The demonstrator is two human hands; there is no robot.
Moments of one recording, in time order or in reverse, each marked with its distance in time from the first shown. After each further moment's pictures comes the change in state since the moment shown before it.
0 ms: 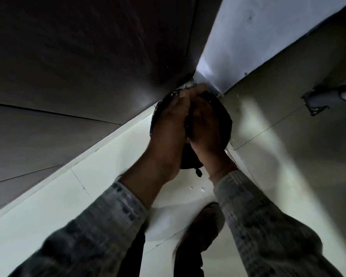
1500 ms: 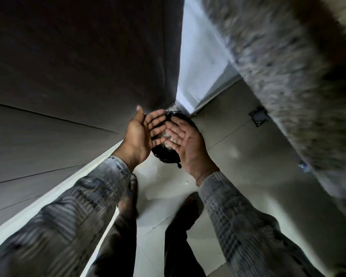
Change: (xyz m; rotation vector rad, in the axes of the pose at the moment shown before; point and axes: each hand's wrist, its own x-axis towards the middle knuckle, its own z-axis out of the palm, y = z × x) left_hand -0.078 0.093 0.014 0.041 0.058 -0.245; right_hand -0.077 -0.153 -0.106 0.805 -0.220 0.567
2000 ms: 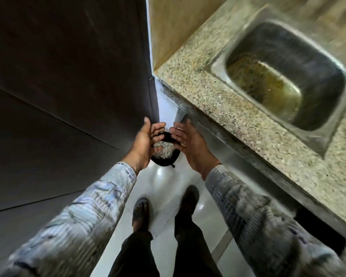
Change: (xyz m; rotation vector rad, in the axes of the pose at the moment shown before) left_hand -0.266 0.121 0.069 0.373 -0.193 0.080; right_hand -0.276 -0.141 0.072 0.039 0.146 -0.153
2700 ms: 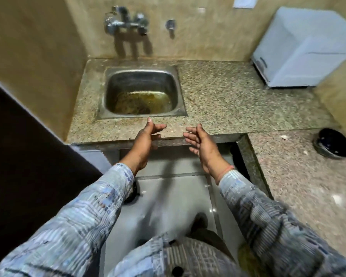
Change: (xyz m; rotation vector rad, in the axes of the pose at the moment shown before) left_hand -0.219 0.054 0.203 0.631 -0.682 0.266; right_hand -0.333 -0.017 -0.110 0.239 0.695 -0.405
